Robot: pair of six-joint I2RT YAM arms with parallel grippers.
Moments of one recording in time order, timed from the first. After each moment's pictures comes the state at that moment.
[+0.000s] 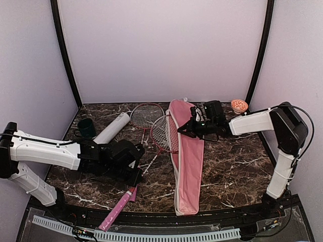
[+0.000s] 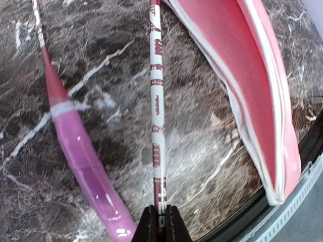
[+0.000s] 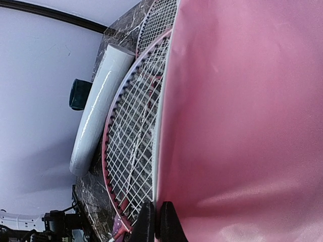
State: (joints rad) left arm -1.15 1.41 0.86 -0.50 -0.10 -0.72; right arm 0.57 1.83 1.07 0.18 -0.49 0.80
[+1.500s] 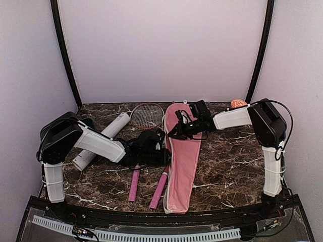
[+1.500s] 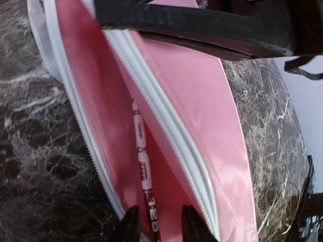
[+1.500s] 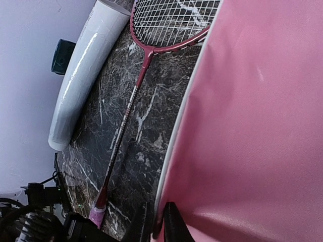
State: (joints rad) left arm -0.95 1.99 1.07 0.25 0.01 -0.74; right arm 0.58 2.09 1.35 0.00 -0.63 0.61
